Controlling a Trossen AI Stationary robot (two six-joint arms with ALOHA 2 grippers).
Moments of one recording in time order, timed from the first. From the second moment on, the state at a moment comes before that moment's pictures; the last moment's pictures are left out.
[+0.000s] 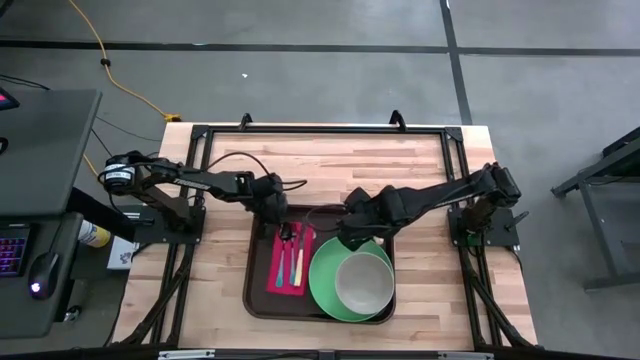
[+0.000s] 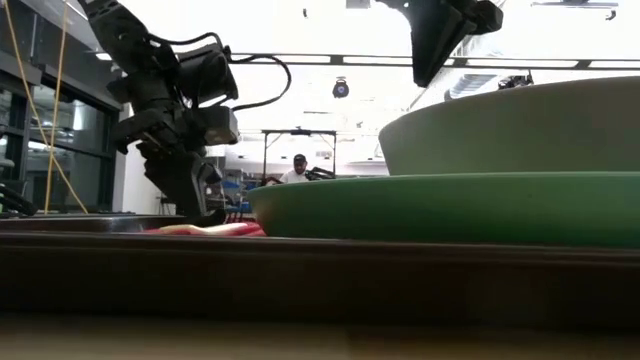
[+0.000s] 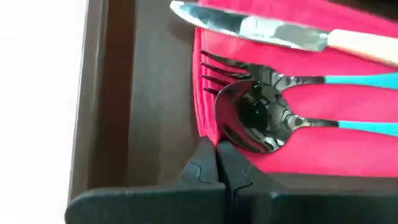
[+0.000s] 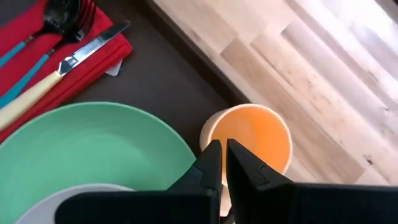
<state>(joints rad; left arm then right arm) 0.20 1.46 0.63 -0.23 0.29 0.12 0.25 1.78 1.68 -1.33 0.39 1.04</state>
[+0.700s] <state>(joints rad) 0.11 1.46 0.63 -0.31 0.28 0.12 0.22 1.74 1.68 -1.37 0.43 0.97</state>
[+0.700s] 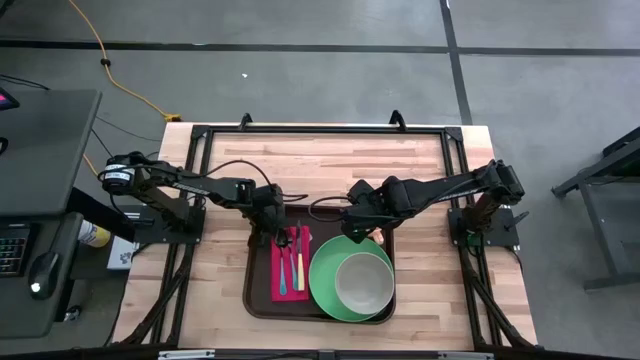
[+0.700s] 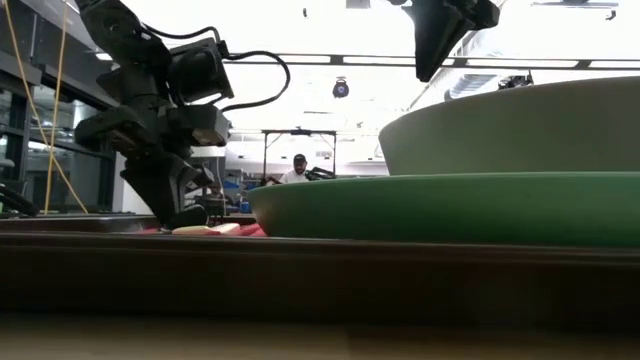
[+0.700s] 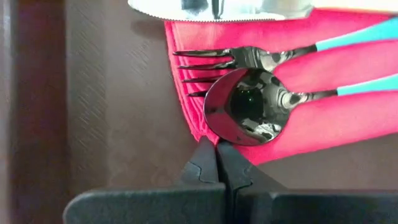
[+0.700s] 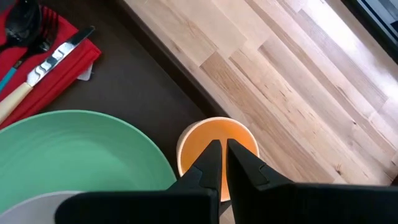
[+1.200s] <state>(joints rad) 0.10 1.46 0.65 -0.38 0.19 0.20 0.22 1.74 1.68 -1.37 0.41 0.94</state>
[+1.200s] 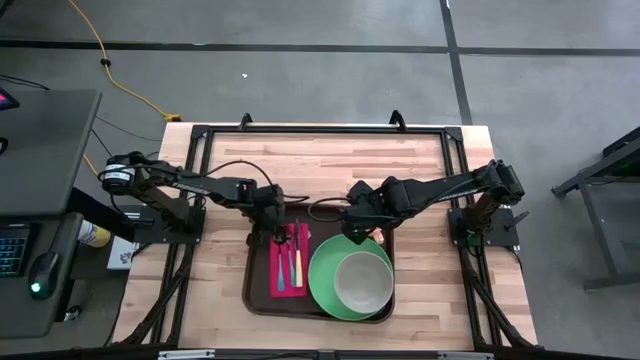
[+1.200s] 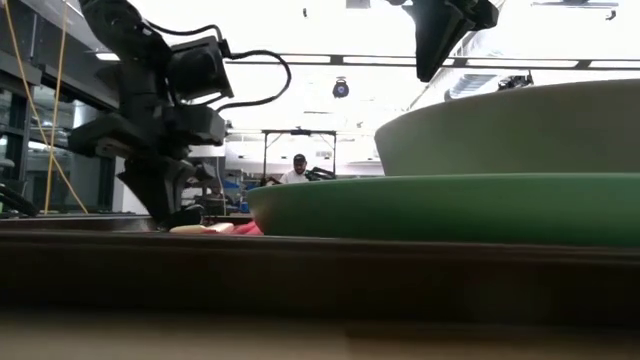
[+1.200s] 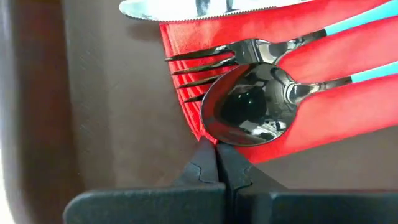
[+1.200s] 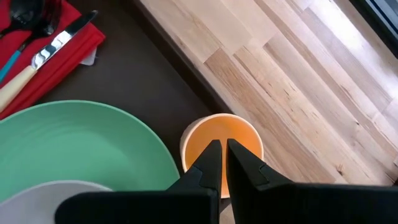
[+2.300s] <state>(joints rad) 0.11 1.46 0.74 -0.46 0.06 0.40 0.22 1.74 1.68 -1.36 0.42 0.93</state>
